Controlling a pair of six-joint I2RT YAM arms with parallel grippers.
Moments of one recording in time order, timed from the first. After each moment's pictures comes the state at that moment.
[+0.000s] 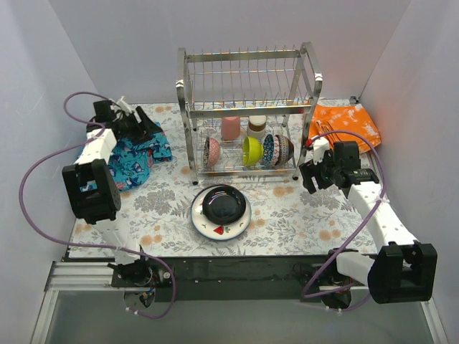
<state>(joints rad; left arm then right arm) 0.18 1.90 1.49 -0.37 0.72 -0.37 0.10 1.15 0.82 -0.54 -0.26 -0.39</state>
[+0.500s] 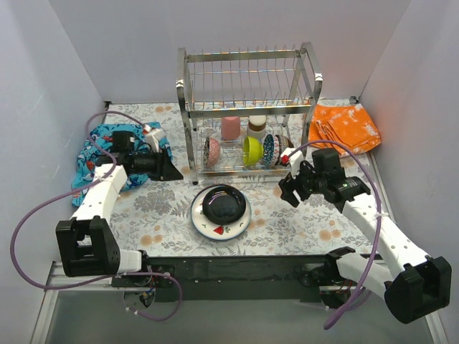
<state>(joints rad) 0.10 1.34 1.04 -0.68 0.89 0.07 0.35 1.01 0.80 -0.58 -0.38 -0.40</state>
